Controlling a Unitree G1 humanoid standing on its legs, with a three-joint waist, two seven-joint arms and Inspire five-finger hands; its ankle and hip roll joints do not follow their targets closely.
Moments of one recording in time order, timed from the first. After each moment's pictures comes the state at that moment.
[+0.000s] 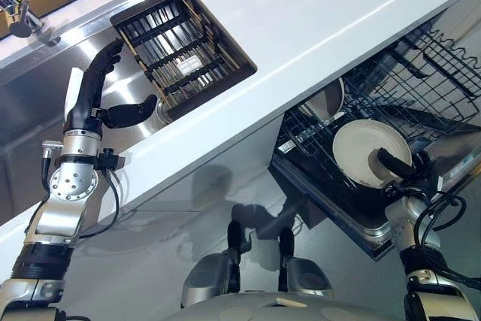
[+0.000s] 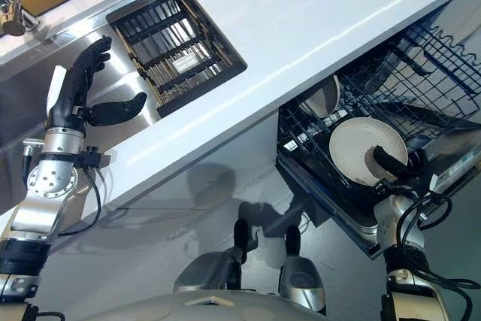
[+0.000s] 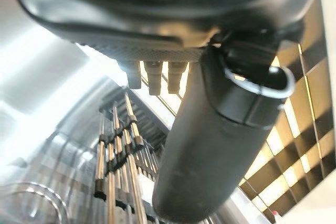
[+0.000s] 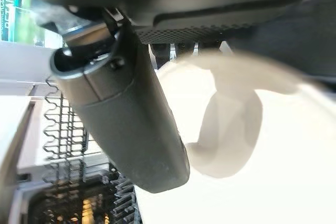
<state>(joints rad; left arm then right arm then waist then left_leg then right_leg) -0.10 0.72 0.07 0.03 -0.12 -0.22 0.21 -0.17 -0.47 -0.18 0.60 0.71 -0.08 -0.45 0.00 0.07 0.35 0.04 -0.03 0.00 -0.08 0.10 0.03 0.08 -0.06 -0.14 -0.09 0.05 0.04</state>
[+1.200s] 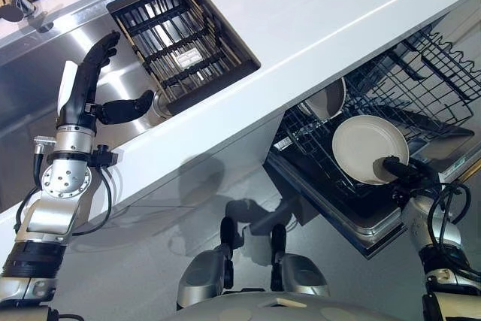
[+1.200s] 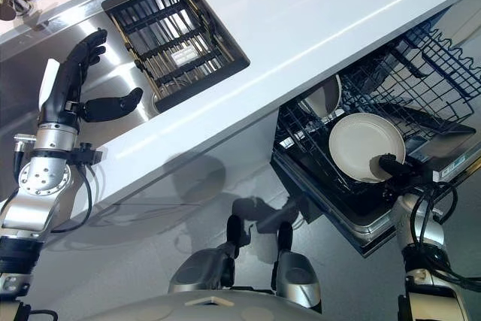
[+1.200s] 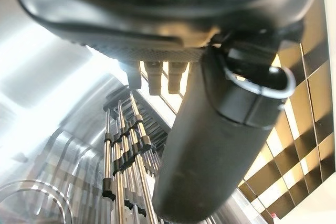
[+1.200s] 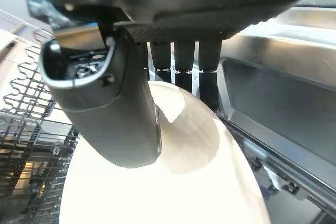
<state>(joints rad) -0.10 0.77 0.08 0.03 -0.13 -0.24 0.21 -0.15 -0.56 -0.17 0.50 0.46 0.20 -0.47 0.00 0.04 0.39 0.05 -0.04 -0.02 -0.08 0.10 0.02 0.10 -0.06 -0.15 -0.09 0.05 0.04</state>
